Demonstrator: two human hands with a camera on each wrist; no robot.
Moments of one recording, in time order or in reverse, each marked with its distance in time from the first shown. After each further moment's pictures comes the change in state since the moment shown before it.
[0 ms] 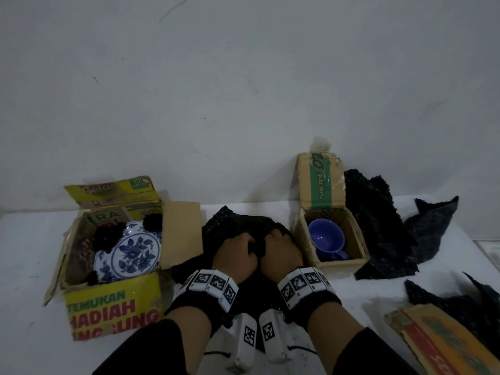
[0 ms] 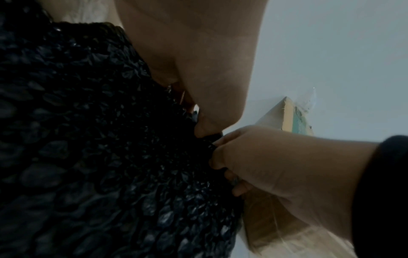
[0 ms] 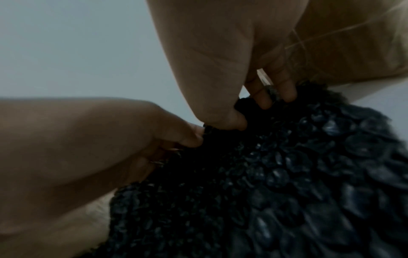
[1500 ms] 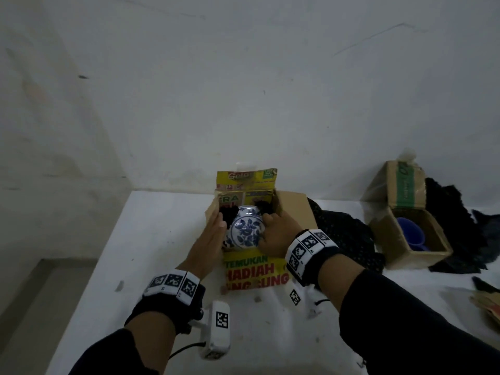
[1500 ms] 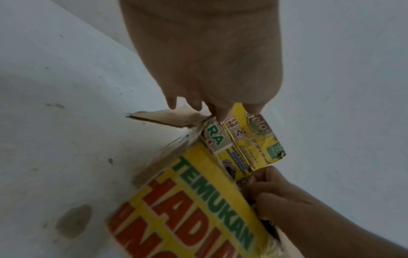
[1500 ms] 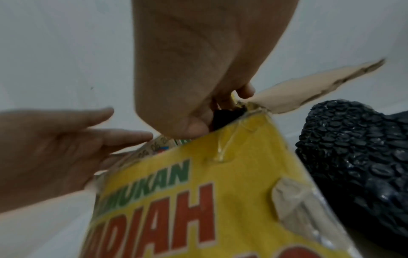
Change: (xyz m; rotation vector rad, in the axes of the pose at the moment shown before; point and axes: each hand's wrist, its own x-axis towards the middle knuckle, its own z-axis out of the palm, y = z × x) left_hand -0.135 -0.209 -0.174 -0.616 0.183 -0.022; right_hand -0.020 -0.247 -0.013 -0.506 -0.148 -0.336
